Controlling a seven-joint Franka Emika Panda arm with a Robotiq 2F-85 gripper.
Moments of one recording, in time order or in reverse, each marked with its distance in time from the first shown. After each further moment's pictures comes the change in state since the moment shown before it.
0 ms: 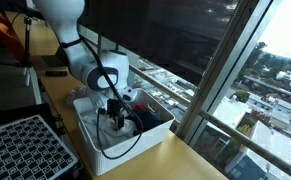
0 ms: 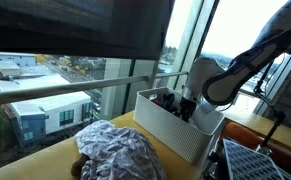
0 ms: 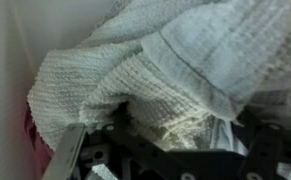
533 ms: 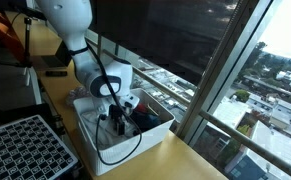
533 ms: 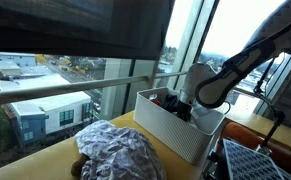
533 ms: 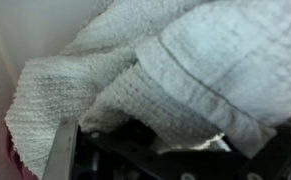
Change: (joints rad) arm -0.001 0.087 -0.008 0.064 0.091 0.007 -0.007
